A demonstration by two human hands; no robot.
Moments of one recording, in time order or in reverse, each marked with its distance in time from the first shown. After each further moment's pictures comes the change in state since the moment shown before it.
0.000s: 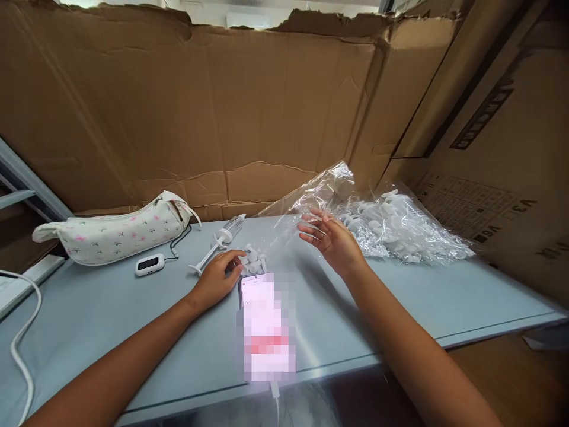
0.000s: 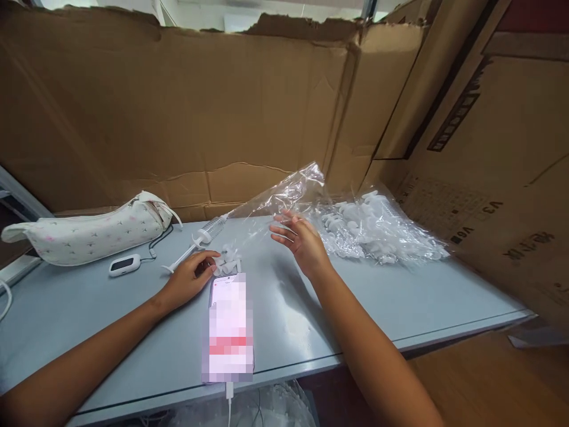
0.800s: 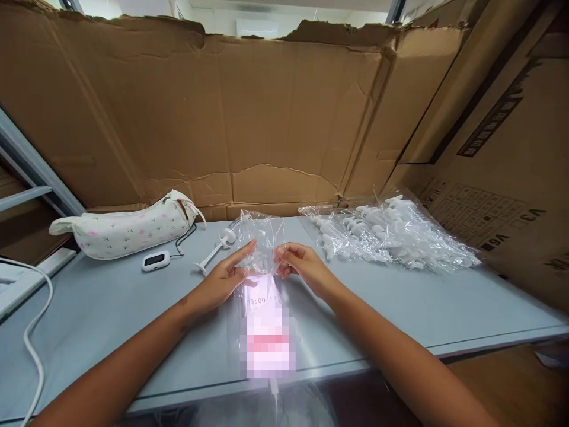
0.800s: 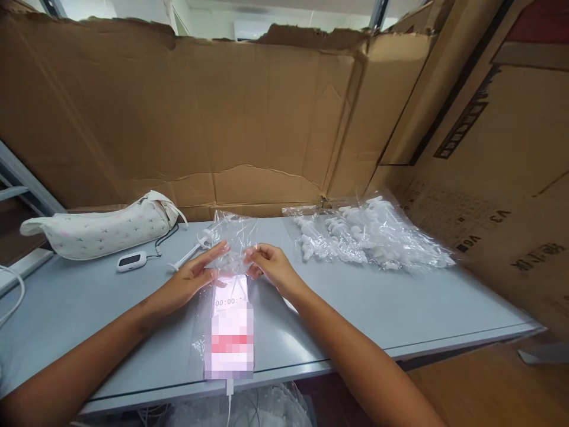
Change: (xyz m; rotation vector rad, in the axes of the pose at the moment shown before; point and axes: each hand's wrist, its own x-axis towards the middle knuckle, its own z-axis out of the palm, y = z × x) left_hand -0.015 0.037 -0.013 -0.647 -0.220 -0.158; right_hand -0.027 0.031 0.042 -0.287 -0.233 0.224
